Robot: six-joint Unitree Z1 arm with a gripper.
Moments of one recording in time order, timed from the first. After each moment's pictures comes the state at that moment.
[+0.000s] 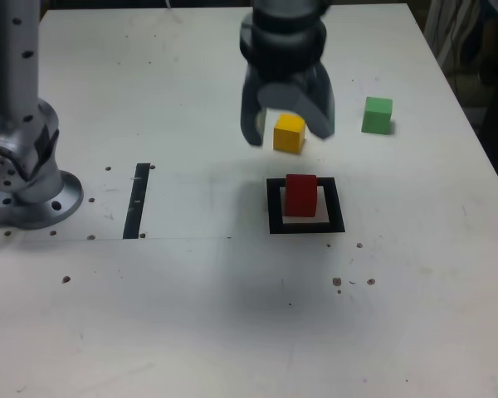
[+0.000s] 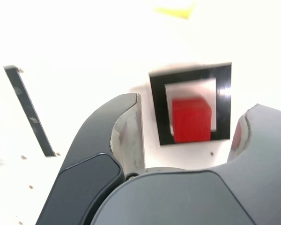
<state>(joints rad) -0.07 1.86 -1.51 1.26 0.21 0.03</state>
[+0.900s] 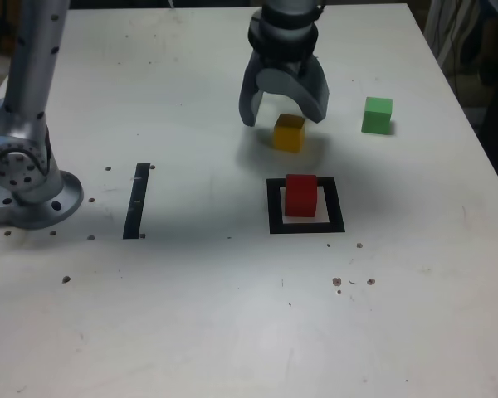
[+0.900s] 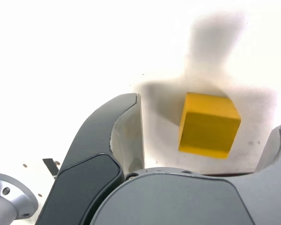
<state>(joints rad) 0.26 2.04 -1.48 1.12 0.20 0.44</state>
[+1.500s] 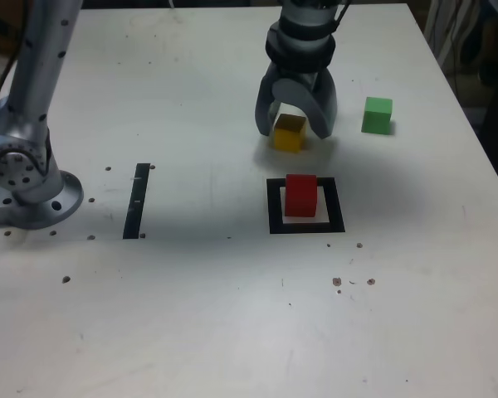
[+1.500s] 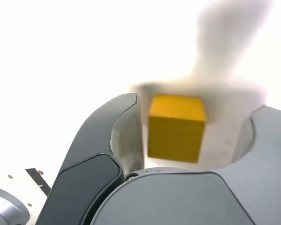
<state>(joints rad) 0.23 2.08 -1.53 1.11 0.18 0.49</state>
